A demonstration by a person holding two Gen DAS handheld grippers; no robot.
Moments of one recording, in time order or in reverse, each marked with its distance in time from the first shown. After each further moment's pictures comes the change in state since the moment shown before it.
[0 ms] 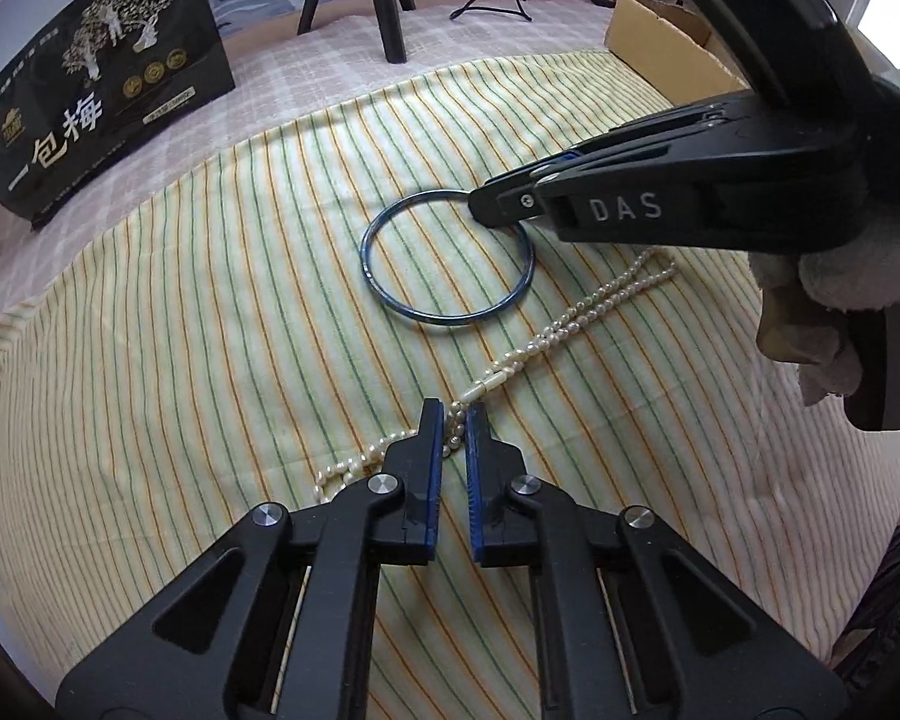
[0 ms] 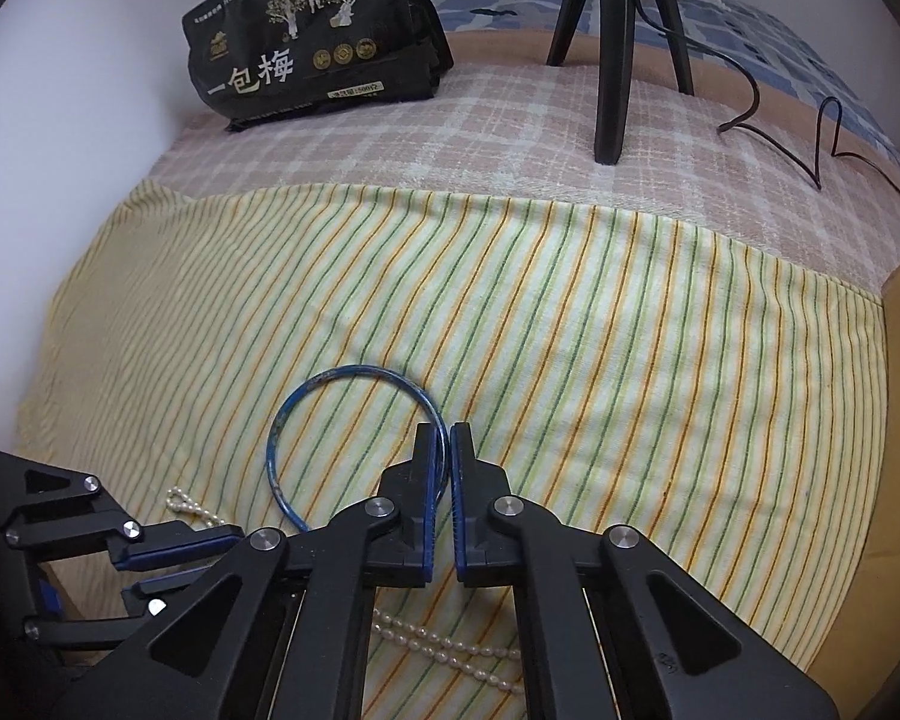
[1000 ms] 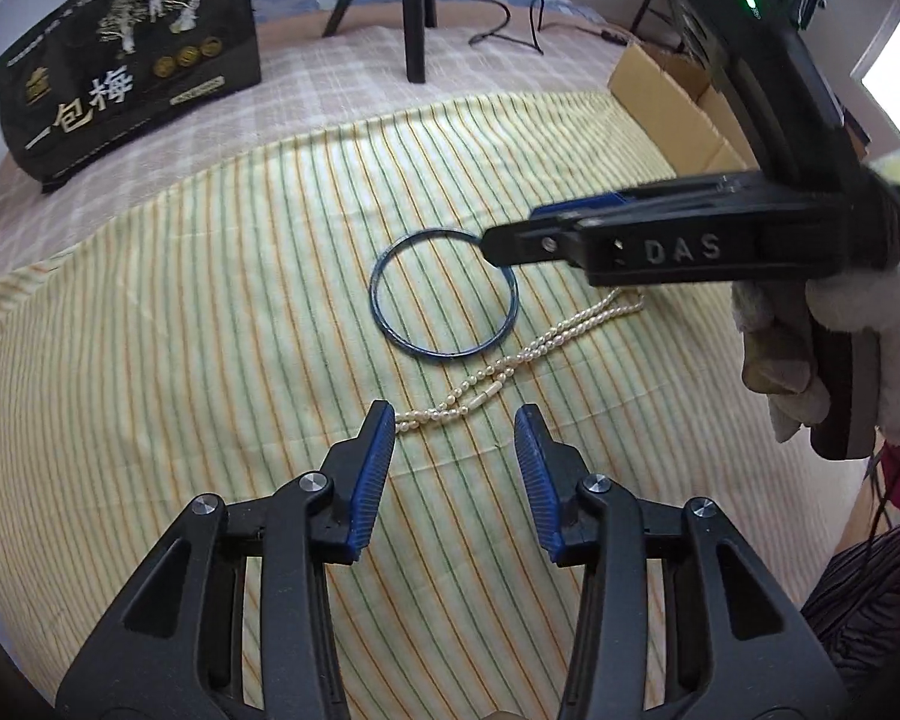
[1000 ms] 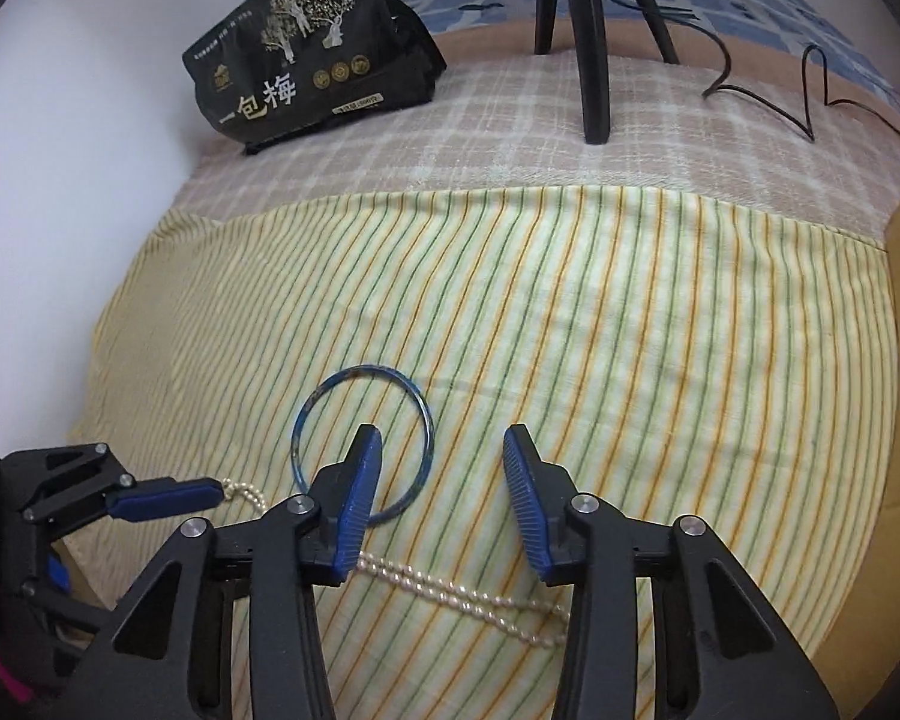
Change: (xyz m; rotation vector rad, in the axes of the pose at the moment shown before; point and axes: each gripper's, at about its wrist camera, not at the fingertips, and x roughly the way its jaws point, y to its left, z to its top) left arm -0.024 0.011 0.002 -0.085 -0.002 -0.074; right arm -0.015 -0.008 0.001 0.097 0.021 0.109
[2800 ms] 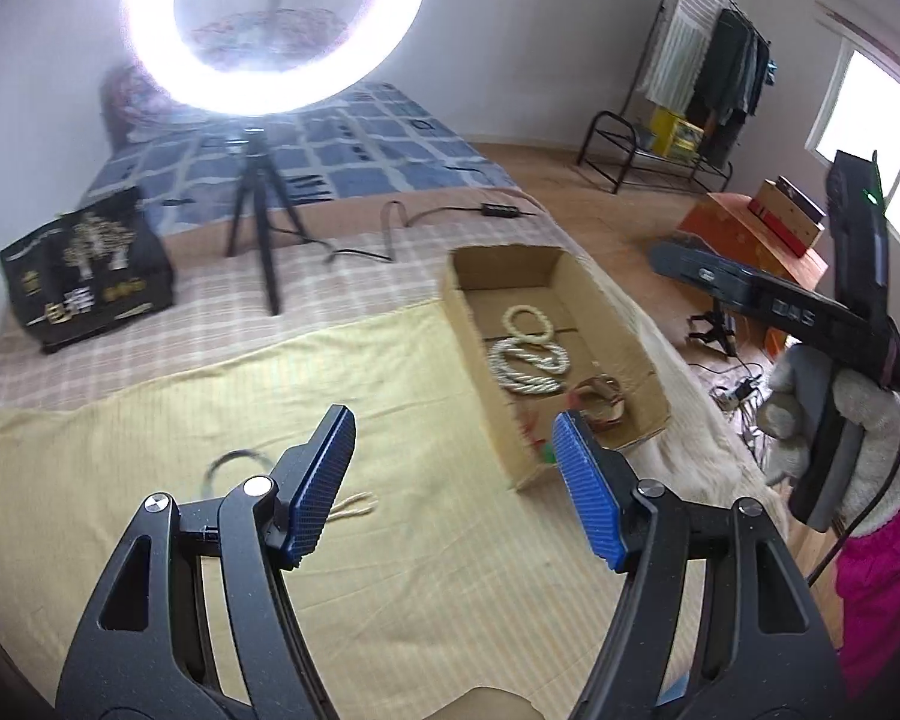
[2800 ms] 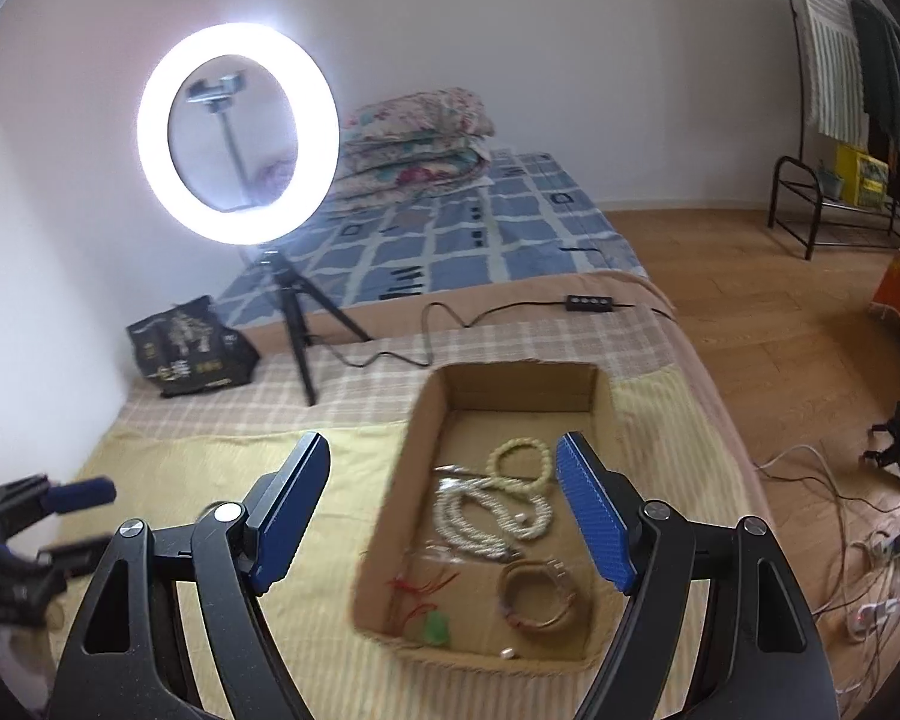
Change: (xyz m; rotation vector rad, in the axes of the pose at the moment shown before) left arm -0.120 -0.152 0.063 -0.014 -0.333 -0.030; right arm -0.272 -0.112 -0.073 0.128 -0.548 -0.260
